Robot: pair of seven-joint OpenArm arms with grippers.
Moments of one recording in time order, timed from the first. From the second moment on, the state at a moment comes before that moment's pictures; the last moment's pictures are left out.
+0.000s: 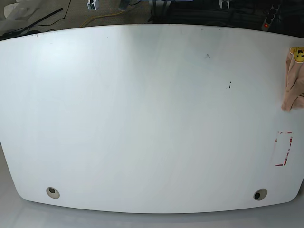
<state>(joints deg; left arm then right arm) 21.4 -7.6 -3.4 21.9 -4.4 -5.0 -6.7 -26.0 12.7 0.1 35.6 15.6 29.4 -3.7</state>
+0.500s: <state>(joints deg) 8.6 -7.1 2.6 5.4 -4.4 -5.2 -6.2 -12.0 12.4 -0.1 19.1 15.6 29.5 -3.5</state>
